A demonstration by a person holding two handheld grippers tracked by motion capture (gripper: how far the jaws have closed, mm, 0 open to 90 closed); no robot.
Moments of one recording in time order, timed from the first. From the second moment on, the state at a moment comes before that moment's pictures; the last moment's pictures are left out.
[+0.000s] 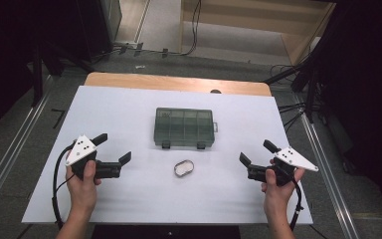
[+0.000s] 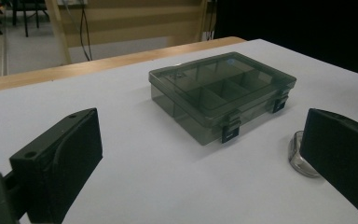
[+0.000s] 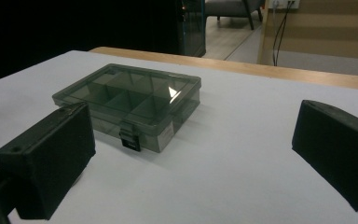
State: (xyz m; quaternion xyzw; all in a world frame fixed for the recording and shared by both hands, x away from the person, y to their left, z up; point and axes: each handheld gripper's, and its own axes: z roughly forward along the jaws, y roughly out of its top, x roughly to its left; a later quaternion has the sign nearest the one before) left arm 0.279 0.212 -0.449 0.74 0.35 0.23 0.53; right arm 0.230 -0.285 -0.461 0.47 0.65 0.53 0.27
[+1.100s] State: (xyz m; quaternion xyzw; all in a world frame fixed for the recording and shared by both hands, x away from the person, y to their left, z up) left arm 0.307 0.169 -0.451 0.74 0.35 0.19 0.54; right arm 0.273 -0.239 -0.449 0.42 0.69 0.53 0.25
